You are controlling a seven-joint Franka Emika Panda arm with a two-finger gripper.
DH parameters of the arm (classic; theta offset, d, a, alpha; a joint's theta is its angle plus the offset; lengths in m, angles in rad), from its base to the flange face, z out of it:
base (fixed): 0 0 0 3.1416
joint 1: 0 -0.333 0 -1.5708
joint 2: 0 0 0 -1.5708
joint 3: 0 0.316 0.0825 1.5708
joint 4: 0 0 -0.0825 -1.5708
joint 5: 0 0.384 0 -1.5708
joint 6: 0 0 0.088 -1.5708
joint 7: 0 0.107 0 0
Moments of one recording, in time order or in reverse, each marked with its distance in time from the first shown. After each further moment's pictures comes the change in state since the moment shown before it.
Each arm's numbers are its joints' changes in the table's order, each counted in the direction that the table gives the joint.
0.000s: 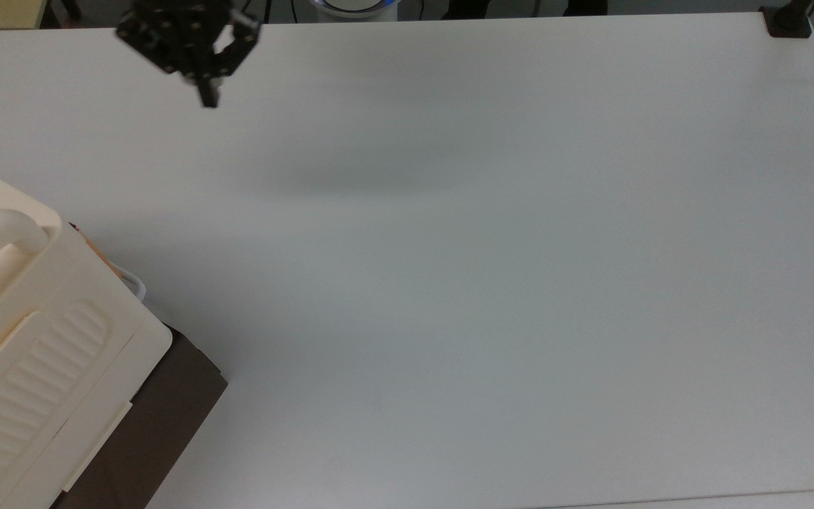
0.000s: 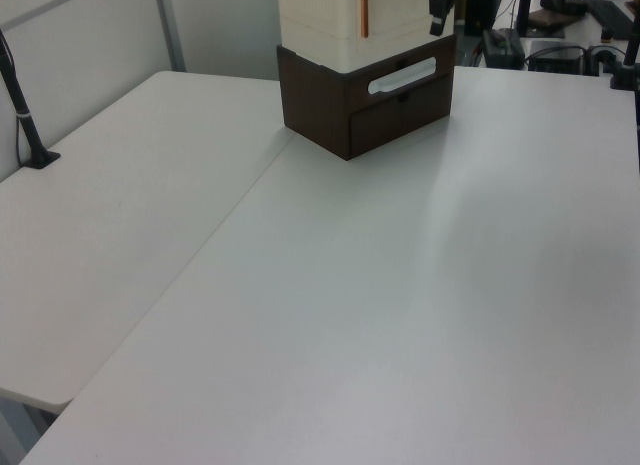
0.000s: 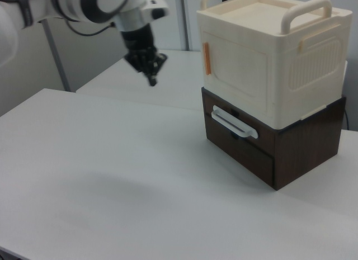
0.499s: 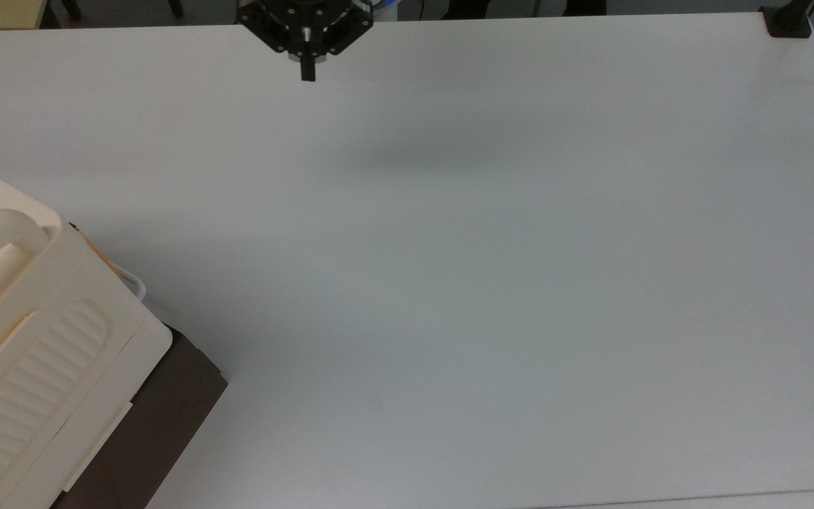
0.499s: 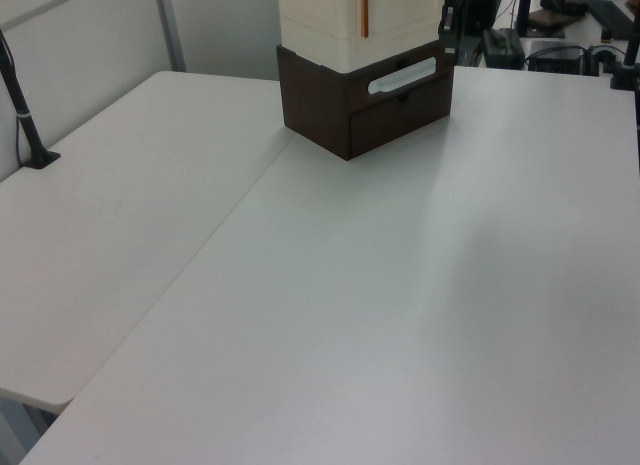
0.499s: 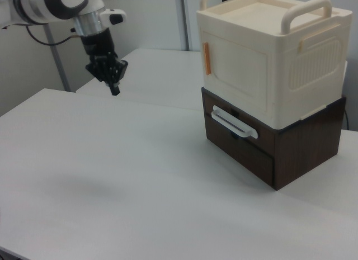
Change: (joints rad) arm -0.190 0.057 0.002 -0.078 -0.112 0.131 0.110
